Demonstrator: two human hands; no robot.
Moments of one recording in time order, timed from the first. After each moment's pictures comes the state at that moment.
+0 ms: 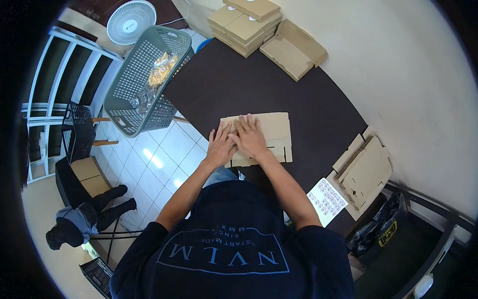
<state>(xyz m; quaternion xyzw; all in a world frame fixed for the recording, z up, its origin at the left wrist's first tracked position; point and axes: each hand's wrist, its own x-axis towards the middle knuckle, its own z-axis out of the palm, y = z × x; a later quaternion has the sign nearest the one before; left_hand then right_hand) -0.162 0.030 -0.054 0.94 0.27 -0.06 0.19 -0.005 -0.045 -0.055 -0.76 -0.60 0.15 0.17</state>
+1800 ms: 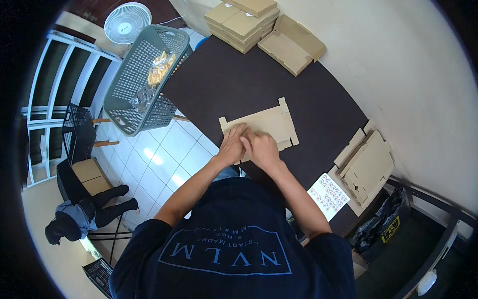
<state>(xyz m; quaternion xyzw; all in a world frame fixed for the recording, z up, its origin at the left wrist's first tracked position) -0.131 0.009 -0.057 0.93 0.21 -0.02 0.31 0.003 -0.086 0.033 -0.78 -0.50 0.32 0.18</state>
